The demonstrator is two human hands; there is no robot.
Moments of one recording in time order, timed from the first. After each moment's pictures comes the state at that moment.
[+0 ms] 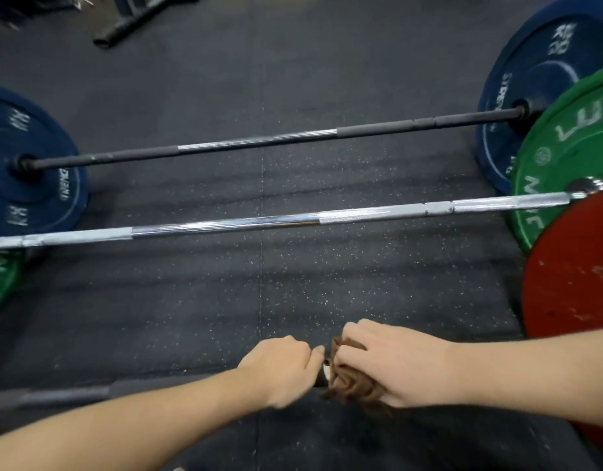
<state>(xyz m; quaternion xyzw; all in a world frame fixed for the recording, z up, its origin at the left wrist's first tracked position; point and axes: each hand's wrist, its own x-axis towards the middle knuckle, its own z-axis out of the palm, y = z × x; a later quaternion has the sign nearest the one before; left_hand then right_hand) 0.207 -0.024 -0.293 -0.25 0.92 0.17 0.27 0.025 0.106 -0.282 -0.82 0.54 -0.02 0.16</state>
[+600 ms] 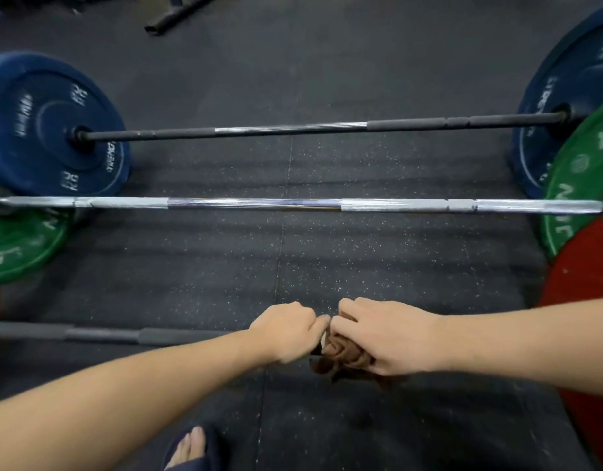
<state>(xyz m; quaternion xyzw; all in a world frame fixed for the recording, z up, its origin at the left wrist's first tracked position) 0.211 -0.022 -0.278 -0.30 0.91 0.19 0.23 0.041 0.091 -0.275 -0.83 0.54 0.00 0.16</state>
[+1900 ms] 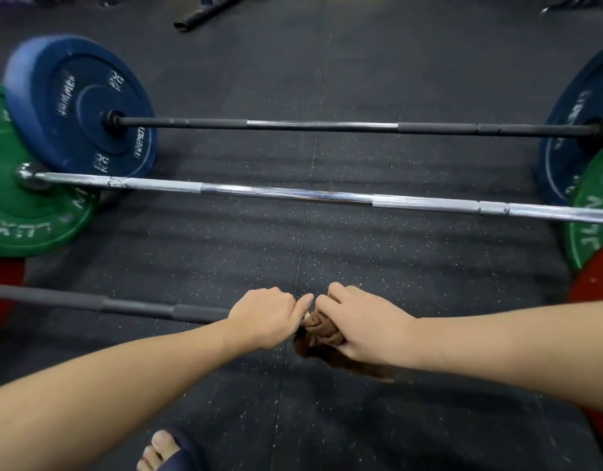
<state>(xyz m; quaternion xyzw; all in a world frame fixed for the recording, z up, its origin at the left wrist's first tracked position) 0.285 -0.053 -0.297 -0.36 0.92 0.09 0.14 0.115 0.058 -0.280 -0.78 0.61 -0.02 0.14</state>
